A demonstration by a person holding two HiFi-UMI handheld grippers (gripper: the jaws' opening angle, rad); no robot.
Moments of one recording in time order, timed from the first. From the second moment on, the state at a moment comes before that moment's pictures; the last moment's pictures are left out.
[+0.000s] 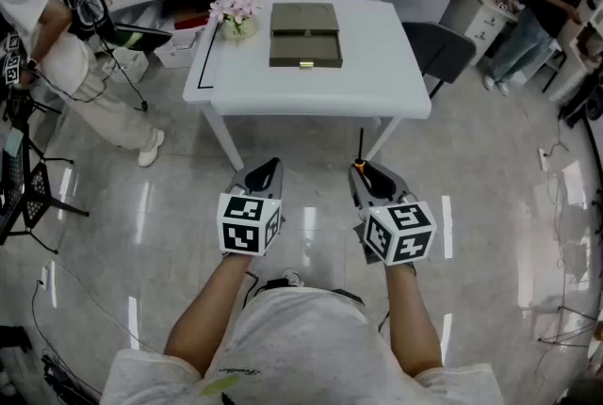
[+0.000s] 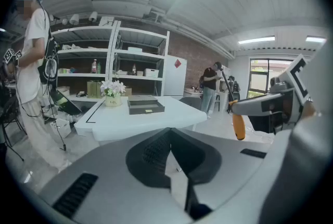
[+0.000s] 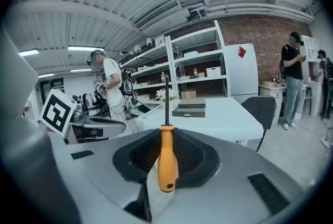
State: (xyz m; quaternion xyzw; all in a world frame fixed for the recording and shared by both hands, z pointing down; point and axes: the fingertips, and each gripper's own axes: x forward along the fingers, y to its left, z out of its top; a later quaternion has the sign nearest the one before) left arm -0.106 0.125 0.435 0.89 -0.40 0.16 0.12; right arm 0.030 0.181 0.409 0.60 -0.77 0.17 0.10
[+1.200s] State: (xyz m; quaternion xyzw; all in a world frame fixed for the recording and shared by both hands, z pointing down) left arm -0.066 0.007 0.442 0.88 -0.42 0.18 0.12; right arm 0.069 0.056 0.413 0.57 -0.80 0.17 0.08
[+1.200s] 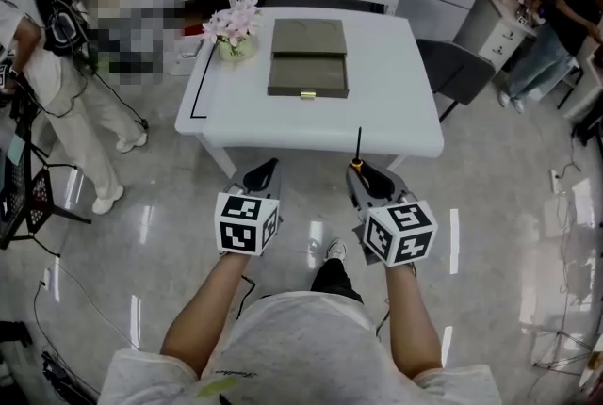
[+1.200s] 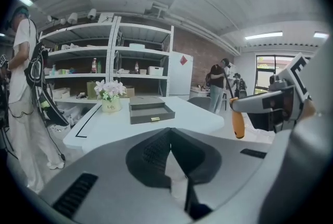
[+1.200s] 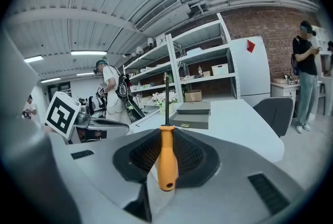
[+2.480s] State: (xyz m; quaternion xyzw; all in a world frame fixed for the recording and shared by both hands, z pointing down) left arm 0.074 -0.140 0.440 0.86 -0.46 0.19 0.12; right arm 0.213 -0.098 0.421 0.51 -0.84 0.18 0.10
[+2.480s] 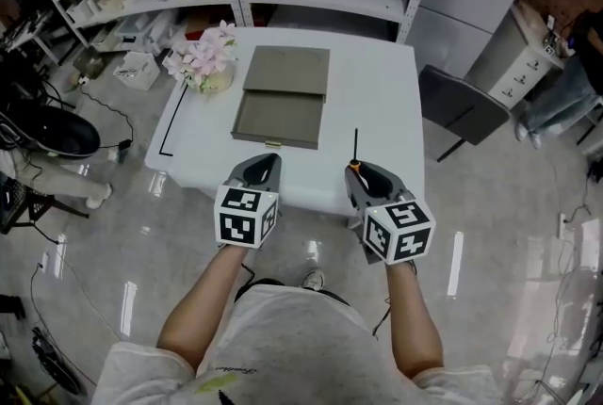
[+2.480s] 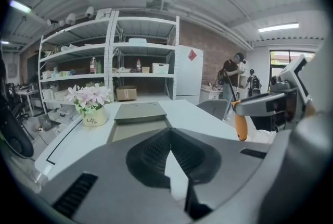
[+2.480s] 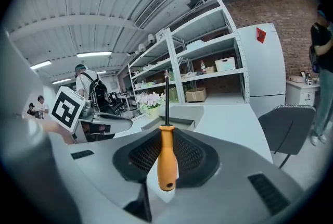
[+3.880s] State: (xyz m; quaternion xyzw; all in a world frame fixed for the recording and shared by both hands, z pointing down) left arm -0.017 -0.290 0.482 0.85 -0.47 0.19 0.16; right arm 0.117 -0.266 0.464 0.38 -0.85 0.16 0.33
